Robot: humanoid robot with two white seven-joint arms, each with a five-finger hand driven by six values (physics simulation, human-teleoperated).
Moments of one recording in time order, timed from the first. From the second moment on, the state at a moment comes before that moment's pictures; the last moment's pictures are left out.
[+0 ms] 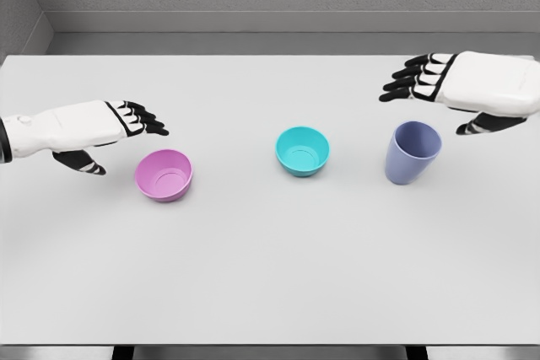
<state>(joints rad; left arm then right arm) -0.54 0.95 -0.56 -1.55 -0.34 -0.61 -0.49 -0.63 -1.07 0.46 -1.75 0.15 -0.61 0.61</state>
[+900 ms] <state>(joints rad) -0.89 0.91 -0.98 -1.56 -0.42 -0.61 -0.60 -0.65 -1.09 0.45 -1.73 0.15 -0.61 0.61</state>
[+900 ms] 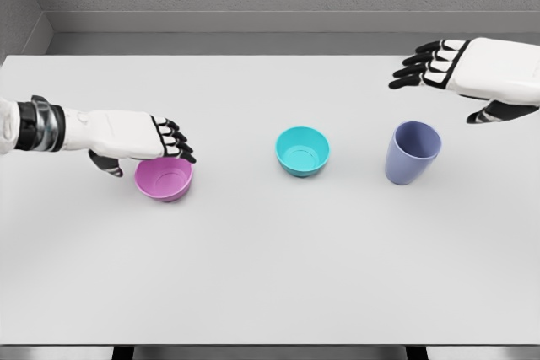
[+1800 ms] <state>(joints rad) -0.87 0.89 -1.01 -1.55 -0.43 -0.61 -0.60 -0.66 -1.09 0.59 -1.72 0.17 -0.61 0.61</state>
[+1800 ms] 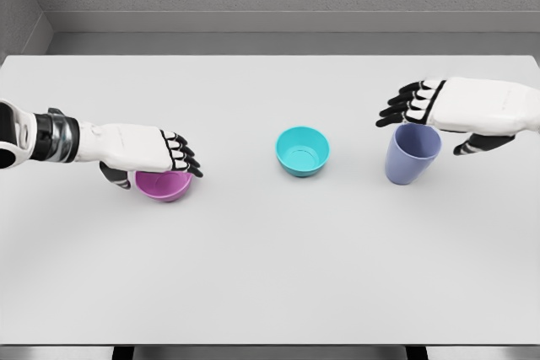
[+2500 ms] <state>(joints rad) -0.87 0.86 -1.01 -1.51 -0.45 -0.61 -0.60 -0.69 -1.03 0.62 -1.59 0.24 -0.61 0.61</state>
